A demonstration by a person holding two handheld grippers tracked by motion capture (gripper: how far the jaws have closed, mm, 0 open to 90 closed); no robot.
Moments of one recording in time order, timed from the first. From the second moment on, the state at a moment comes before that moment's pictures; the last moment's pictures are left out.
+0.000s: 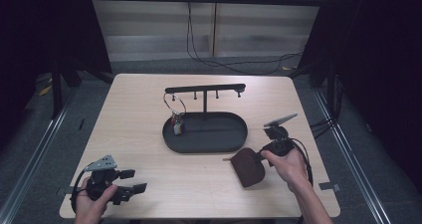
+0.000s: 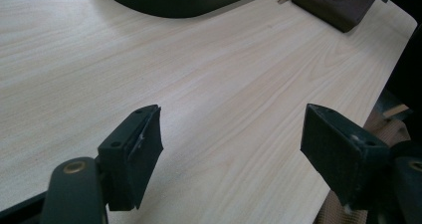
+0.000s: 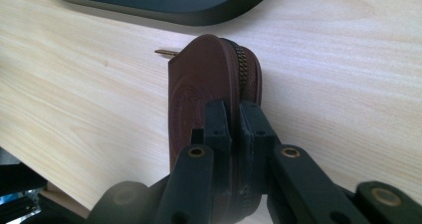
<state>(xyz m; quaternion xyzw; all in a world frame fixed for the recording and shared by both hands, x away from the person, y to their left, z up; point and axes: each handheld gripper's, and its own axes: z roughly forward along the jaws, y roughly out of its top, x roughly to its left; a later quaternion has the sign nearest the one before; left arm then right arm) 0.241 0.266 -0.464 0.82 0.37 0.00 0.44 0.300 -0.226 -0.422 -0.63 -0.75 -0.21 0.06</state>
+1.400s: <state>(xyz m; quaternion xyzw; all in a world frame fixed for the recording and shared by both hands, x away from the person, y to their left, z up) 0.242 0.266 -0.464 0.82 0.37 0.00 0.44 0.304 -0.215 -0.386 -0.62 -0.77 -0.16 0.02</state>
